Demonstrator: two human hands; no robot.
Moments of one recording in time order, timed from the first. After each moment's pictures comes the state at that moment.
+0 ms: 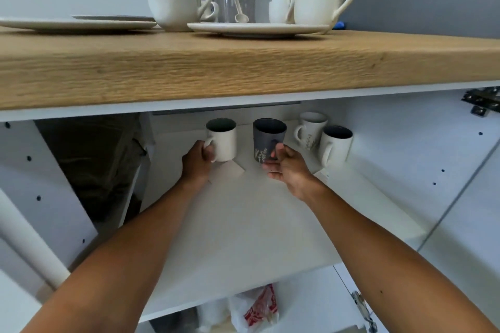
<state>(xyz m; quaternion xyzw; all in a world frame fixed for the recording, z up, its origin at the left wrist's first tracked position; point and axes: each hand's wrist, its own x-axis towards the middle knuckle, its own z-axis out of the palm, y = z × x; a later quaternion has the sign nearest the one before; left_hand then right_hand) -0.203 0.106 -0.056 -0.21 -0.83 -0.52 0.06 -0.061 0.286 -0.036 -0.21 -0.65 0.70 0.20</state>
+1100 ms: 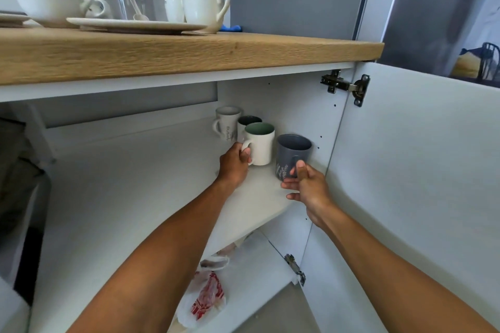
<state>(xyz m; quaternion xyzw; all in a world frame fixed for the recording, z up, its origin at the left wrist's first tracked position) -0.027 0.272 -0.052 -0.37 -0.75 -0.54 -0.08 0.153 0.325 -0.057 -0.37 -0.60 0.59 0.40</state>
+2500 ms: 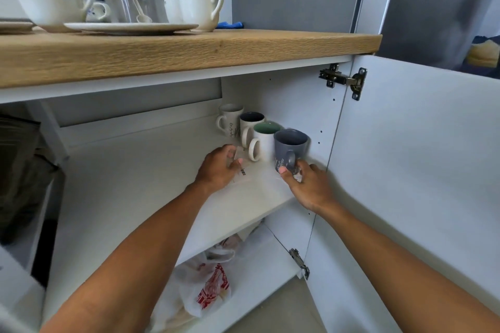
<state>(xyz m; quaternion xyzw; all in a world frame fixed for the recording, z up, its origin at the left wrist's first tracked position) -0.053 0.228 -0.057 -0.47 -0.79 -0.38 -0.01 0.170 0.342 -0.064 -0.40 -0.86 0.23 0.23</state>
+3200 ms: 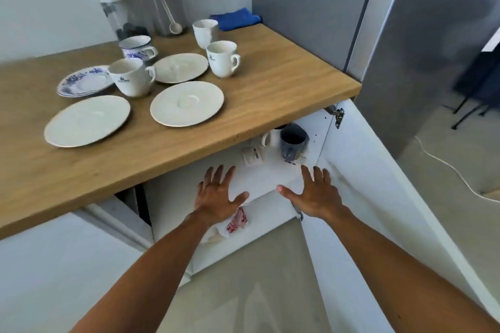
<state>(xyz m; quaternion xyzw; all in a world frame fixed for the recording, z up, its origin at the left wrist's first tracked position) 0.062 0.068 0.064 -0.43 -0.90 -0.07 -0.09 0.255 0.254 0.084 -0.42 -0.88 0.21 -0.08</state>
